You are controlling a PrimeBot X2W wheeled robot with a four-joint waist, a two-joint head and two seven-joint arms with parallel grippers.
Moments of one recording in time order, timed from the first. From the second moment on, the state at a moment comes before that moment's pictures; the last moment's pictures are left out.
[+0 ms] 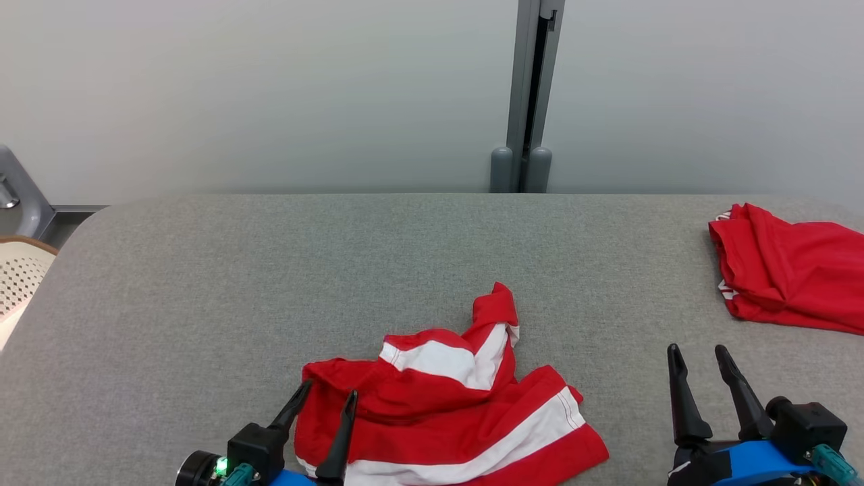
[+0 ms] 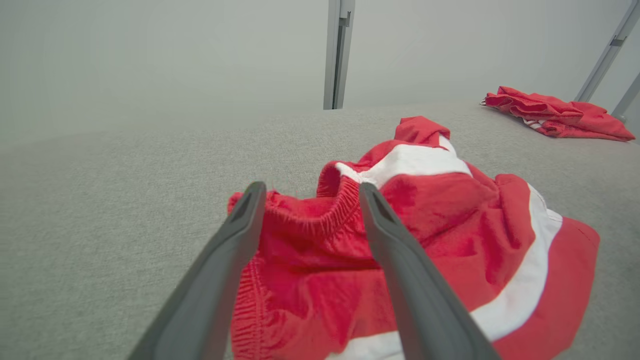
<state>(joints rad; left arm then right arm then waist) -0.08 0.18 -0.43 0.47 -0.31 -0.10 -0.26 -0.02 -0.05 -0.05 0.28 0.22 0.13 -0.26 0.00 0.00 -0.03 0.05</state>
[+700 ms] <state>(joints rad) 0.04 0.21 -0.15 0.21 -0.24 -0.03 -0.26 0.02 -0.05 -0.03 0.21 0.19 0.13 -0.26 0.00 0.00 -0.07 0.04</state>
